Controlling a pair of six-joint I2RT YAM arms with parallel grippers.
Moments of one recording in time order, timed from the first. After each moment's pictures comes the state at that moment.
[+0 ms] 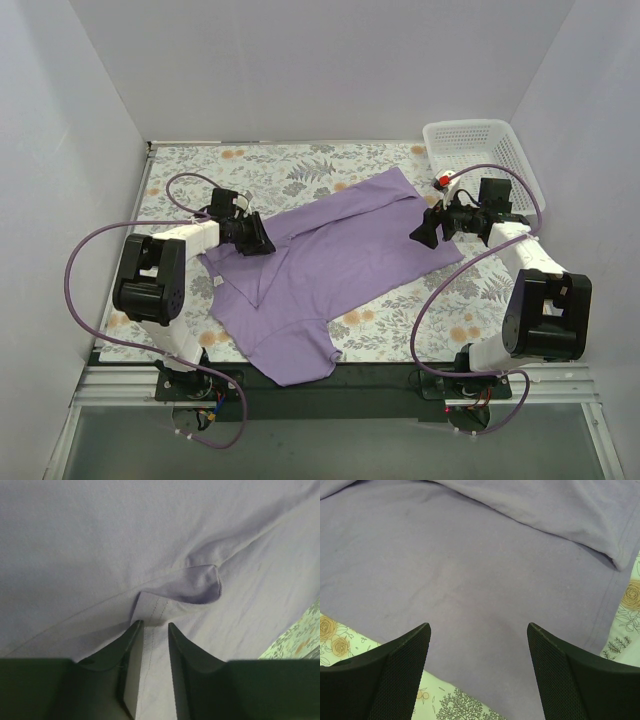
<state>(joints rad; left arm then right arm) -0.18 1.75 0.96 -0.22 0.42 -0.47 -0.07 1.46 0.93 -0.30 -0.89 -0.56</state>
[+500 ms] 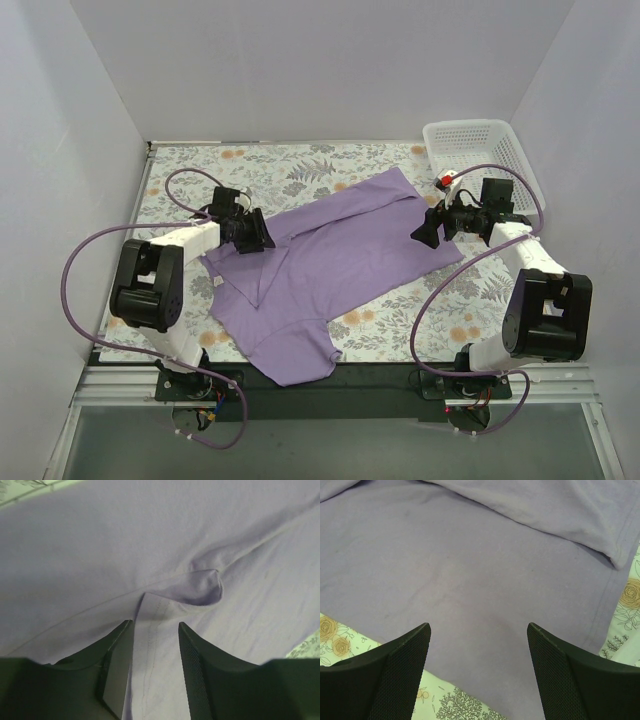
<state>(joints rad) -0.20 1.71 0.96 -0.24 0.33 -0.45 -0.09 1.46 0.93 -0.30 -0.90 -0.55</state>
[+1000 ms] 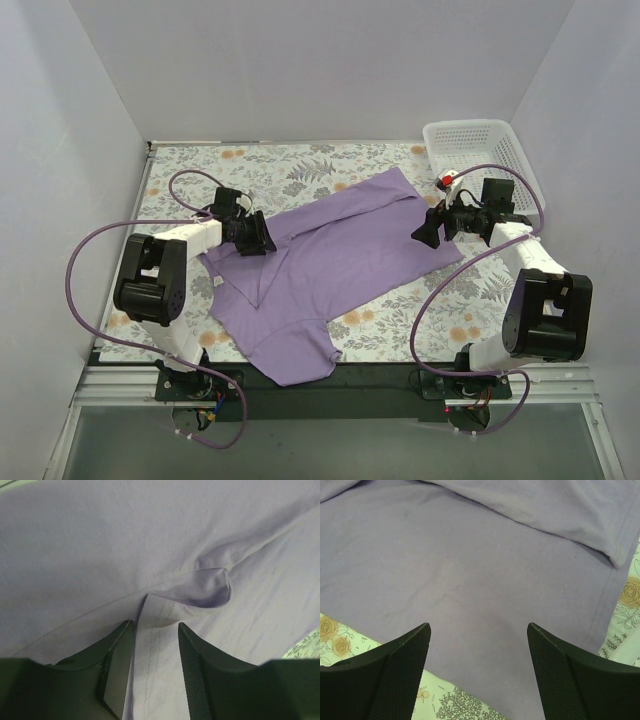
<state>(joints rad) -0.20 1.74 0.98 -0.25 0.34 -0.43 -0.09 1.46 0.93 -0.30 -0.91 -0.55</state>
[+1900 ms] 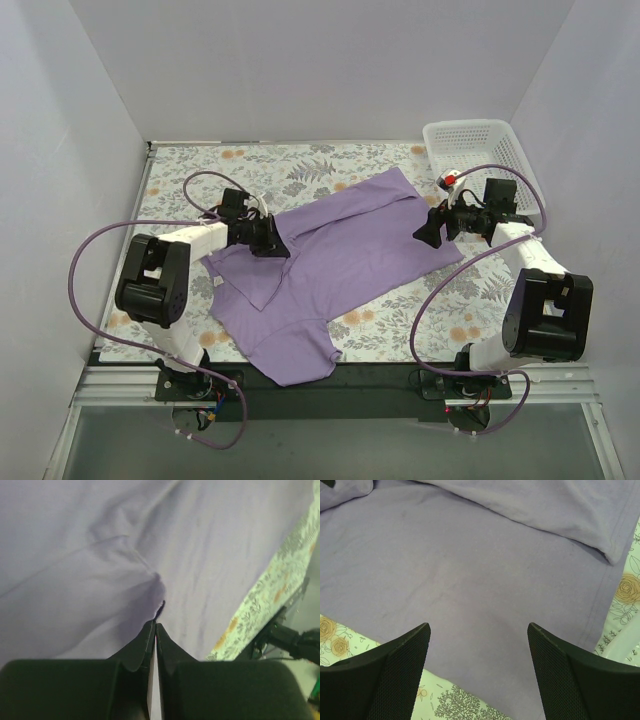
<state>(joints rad) -0.24 1.74 0.97 -0.23 0.61 -0.41 -0.11 1.46 0.93 -0.30 -0.91 -0.55</state>
